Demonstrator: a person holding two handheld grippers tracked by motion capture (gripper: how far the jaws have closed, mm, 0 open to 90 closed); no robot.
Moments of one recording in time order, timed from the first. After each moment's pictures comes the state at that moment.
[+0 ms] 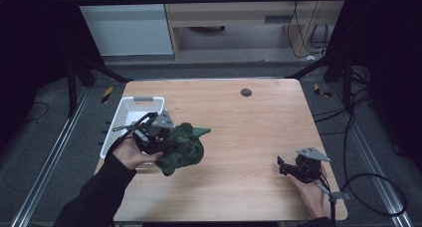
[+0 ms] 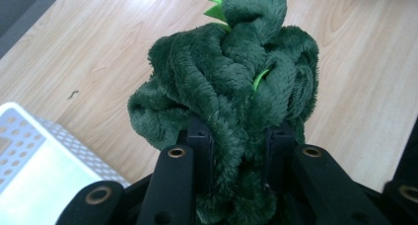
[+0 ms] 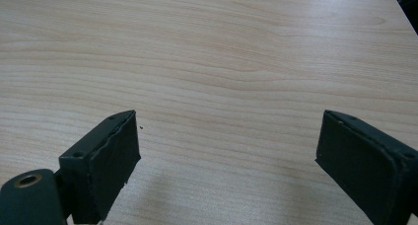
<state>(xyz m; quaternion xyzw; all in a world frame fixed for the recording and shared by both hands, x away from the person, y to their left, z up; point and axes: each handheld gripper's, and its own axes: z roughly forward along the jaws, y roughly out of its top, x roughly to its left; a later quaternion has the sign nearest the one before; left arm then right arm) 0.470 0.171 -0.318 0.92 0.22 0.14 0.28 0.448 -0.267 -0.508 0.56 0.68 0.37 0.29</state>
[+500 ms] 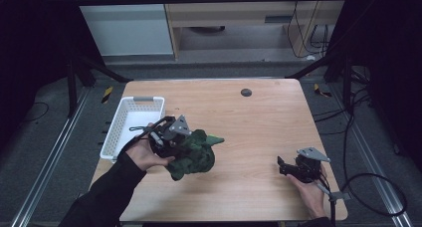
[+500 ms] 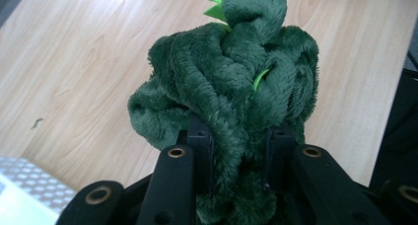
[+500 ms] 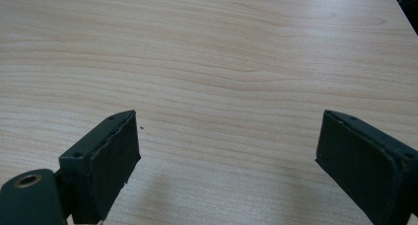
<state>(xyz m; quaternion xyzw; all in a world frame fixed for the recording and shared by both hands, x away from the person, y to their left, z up) 0.468 0.139 -0.324 0.94 0.16 0.12 0.27 0.448 -0.267 -0.508 0.56 0.68 0.37 0.29</state>
